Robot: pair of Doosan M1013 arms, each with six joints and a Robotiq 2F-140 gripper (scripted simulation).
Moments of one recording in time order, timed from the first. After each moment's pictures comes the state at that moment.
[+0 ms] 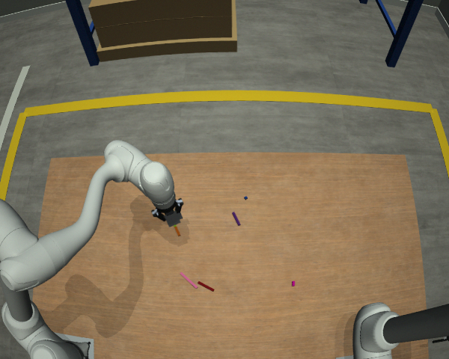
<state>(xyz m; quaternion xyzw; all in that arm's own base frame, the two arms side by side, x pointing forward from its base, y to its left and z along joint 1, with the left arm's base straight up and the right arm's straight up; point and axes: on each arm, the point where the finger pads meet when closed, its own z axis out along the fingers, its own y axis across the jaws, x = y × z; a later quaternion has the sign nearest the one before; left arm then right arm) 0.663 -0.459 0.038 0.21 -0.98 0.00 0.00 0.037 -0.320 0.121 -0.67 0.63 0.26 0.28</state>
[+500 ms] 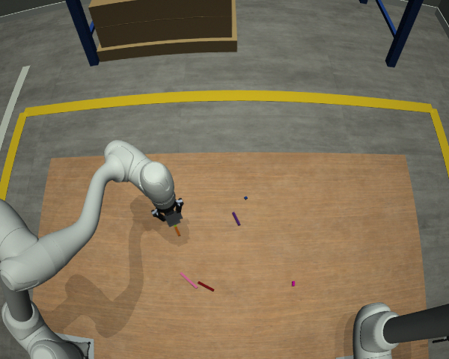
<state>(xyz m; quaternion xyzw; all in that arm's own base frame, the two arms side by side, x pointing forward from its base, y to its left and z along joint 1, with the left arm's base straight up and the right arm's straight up) 0.663 -0.459 0.038 0.21 -0.98 0.00 0.00 0.037 -0.320 0.121 -0.67 0.63 0.26 0.28</state>
